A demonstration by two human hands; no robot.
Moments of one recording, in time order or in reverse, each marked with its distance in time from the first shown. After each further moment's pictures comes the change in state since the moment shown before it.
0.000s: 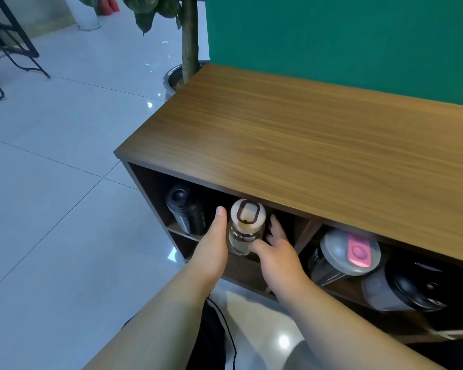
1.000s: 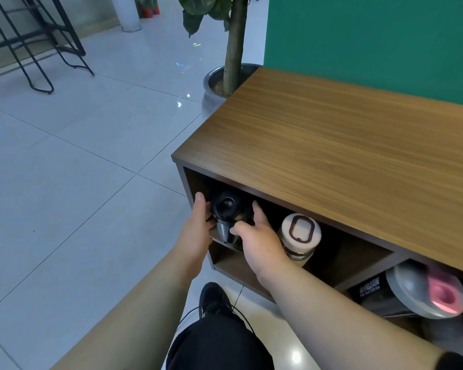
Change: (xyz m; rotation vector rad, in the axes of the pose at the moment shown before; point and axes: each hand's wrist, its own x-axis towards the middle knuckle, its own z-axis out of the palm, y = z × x) left_hand 0.041 0.012 -0.107 -0.160 0.214 0.043; right_hand 0.030 -0.047 0.109 0.050 -0.194 -0.063
